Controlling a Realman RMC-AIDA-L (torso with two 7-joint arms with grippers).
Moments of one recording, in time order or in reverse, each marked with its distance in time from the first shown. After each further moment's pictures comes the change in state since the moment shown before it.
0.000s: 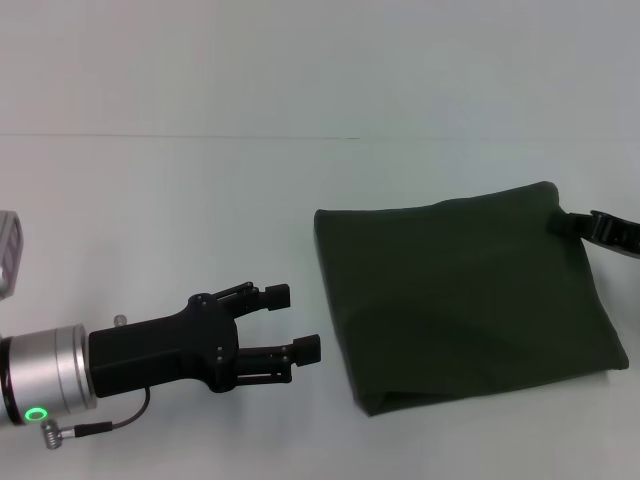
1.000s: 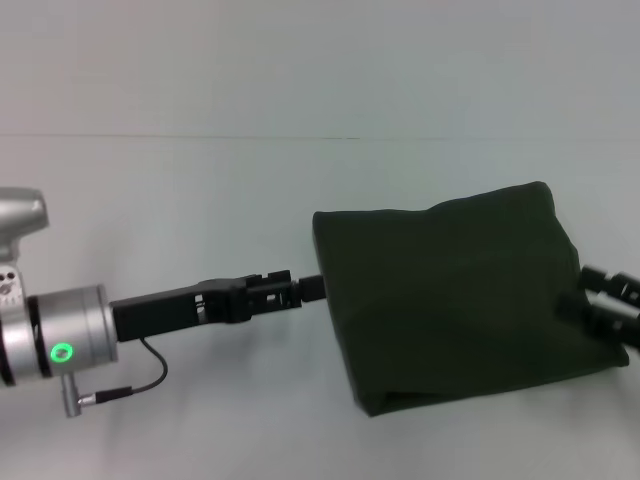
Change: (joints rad) left arm -0.070 0.005 0.013 -0.002 0.005 -0.146 -0.464; right arm -0.203 -0.006 0.145 0.008 0.082 -0.573 -0.543
